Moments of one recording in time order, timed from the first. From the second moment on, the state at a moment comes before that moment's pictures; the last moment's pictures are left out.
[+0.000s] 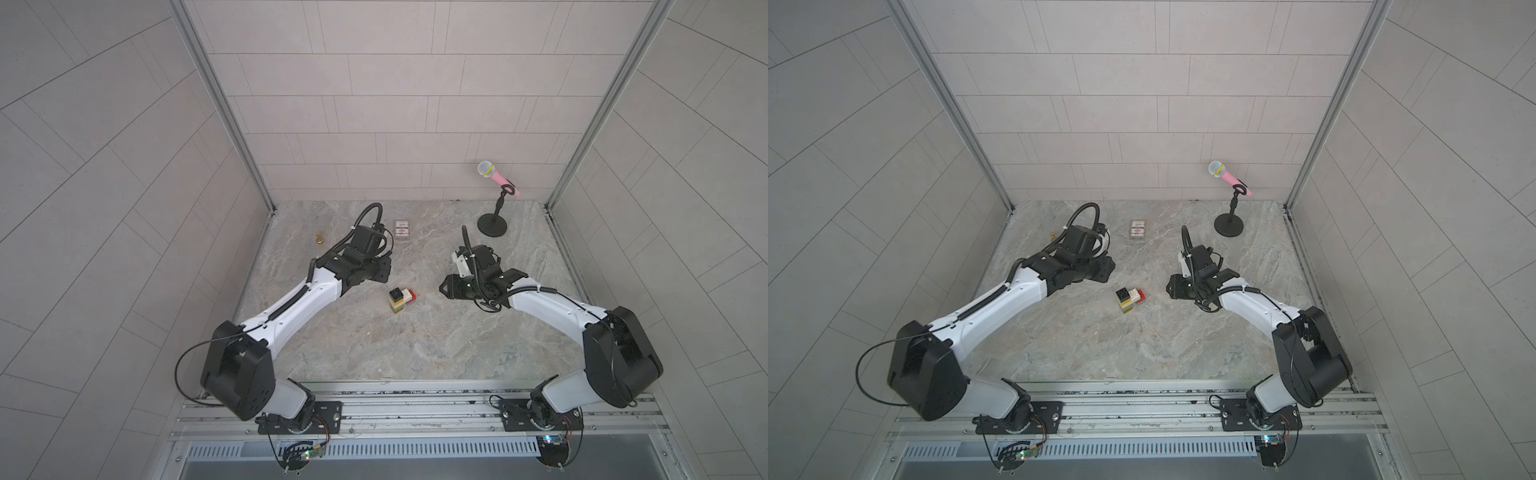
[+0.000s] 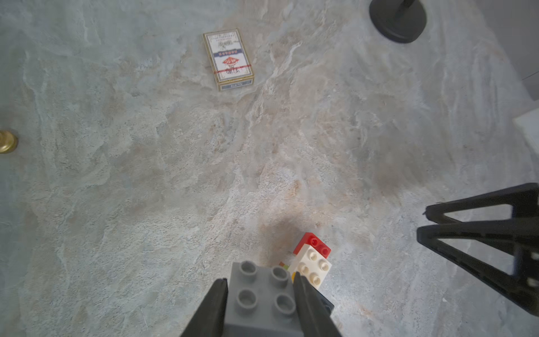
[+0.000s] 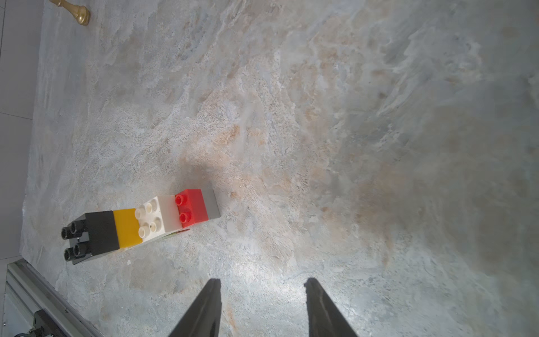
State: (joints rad) left arm -0.54 1.40 1.10 -0.50 0.01 -0.24; right arm 0.45 1.48 0.91 -0.34 -0.22 0.49
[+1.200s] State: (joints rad) left arm -0.58 1.23 0.27 0.71 0.27 -0.12; right arm 0.53 1.46 0.80 -0.04 -0.28 0.54
